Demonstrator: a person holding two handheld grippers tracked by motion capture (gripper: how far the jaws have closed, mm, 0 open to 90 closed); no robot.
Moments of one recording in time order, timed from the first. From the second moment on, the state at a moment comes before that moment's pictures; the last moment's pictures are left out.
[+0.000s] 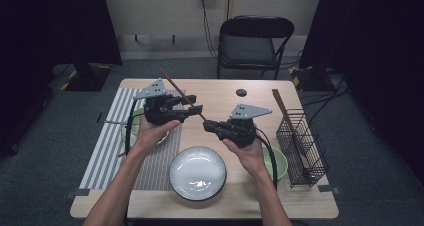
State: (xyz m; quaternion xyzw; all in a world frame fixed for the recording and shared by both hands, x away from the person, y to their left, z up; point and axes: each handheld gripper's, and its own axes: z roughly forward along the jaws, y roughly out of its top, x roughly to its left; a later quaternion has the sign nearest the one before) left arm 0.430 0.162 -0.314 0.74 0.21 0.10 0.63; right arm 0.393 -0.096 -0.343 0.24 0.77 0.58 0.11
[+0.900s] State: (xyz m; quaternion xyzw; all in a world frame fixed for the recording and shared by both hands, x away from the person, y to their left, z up) left arm 0.436 0.185 -0.314 0.73 0.25 0.13 0.63; right arm 0.391 -0.099 -0.353 0.24 0.77 0.58 0.10
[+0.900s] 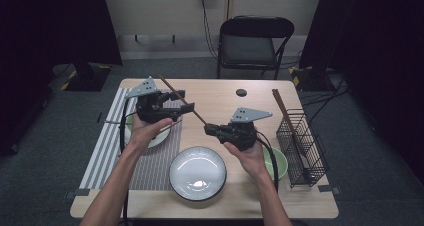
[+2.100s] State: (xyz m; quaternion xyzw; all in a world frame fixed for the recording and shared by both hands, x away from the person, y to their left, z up) left arm 0.452 0.211 -0.325 0.72 0.29 0.13 0.62; right arm 0.384 -0.121 -0.353 0.24 0.78 0.58 0.10
